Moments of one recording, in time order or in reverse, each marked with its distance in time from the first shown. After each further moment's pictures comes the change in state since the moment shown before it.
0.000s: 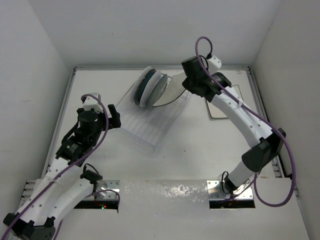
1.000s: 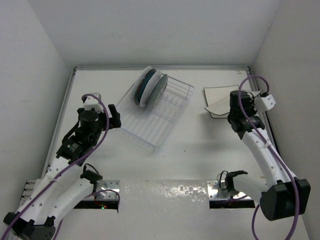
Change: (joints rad) left arm 0.000 0.008 0.000 0.000 -0.003 0.000; right arm -0.429 -0.593 -0.843 0.443 0.242 -0.039
